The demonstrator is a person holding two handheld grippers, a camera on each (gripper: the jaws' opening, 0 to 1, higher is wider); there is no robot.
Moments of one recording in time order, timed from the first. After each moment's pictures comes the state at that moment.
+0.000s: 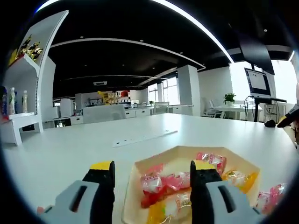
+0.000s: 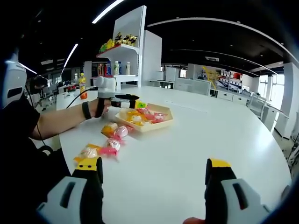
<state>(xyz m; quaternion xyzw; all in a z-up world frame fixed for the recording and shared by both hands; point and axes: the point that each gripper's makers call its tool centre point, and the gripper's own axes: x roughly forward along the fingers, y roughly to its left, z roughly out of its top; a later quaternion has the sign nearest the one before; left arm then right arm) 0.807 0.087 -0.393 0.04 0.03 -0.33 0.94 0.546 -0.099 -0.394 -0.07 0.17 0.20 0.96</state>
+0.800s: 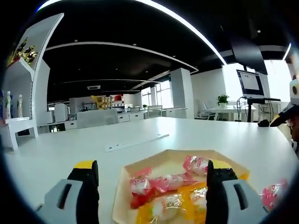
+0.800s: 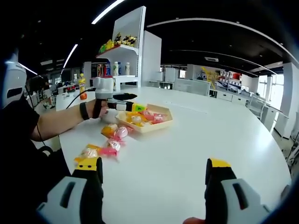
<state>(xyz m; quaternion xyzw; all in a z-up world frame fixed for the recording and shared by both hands) 0.790 0.074 -0.383 0.05 0.02 -0.36 0.93 0.544 -0.099 -0.392 -0.07 0.17 0.20 0.96</state>
